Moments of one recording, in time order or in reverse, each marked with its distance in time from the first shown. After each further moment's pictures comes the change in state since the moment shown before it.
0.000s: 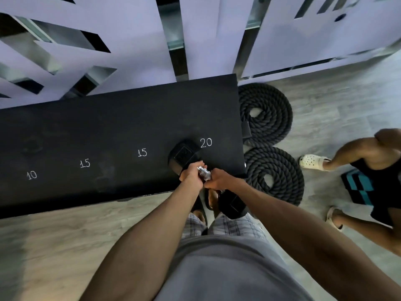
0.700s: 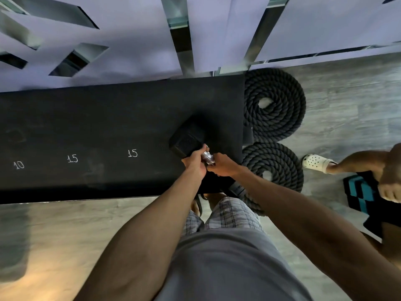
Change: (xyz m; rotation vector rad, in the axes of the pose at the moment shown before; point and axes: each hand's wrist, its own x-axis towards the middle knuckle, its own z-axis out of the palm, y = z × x) left_hand 0.026 0.033 0.089 -0.203 0.007 0.040; right_hand 0.071 0.020 -0.093 0.041 -0.032 -0.011
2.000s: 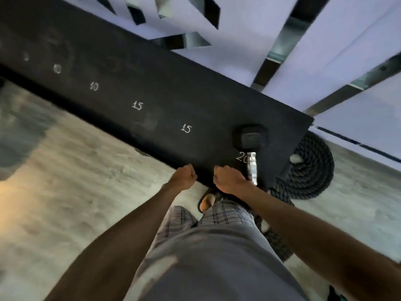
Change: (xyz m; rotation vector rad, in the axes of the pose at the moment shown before) left_hand -0.046 0.037 -0.203 1.253 -0.005 0.411; right_hand -0.058 -0.092 0.079 -0.892 0.000 -0.357
